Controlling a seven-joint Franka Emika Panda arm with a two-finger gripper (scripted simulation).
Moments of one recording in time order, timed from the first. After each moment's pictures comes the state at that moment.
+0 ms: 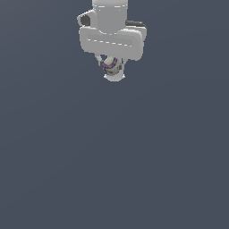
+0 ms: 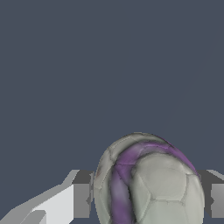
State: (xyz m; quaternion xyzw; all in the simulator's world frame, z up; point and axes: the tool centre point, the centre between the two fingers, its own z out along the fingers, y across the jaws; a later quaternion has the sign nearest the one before) arm -0.094 -0.011 0.391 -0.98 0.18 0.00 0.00
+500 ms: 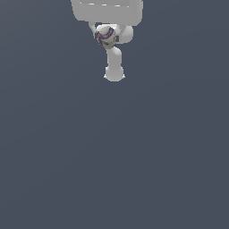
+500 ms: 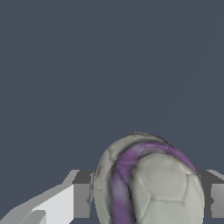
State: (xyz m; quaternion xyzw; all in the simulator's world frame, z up) arm -0.130 -0.023 0.468 -0.98 0.18 0.00 0.00
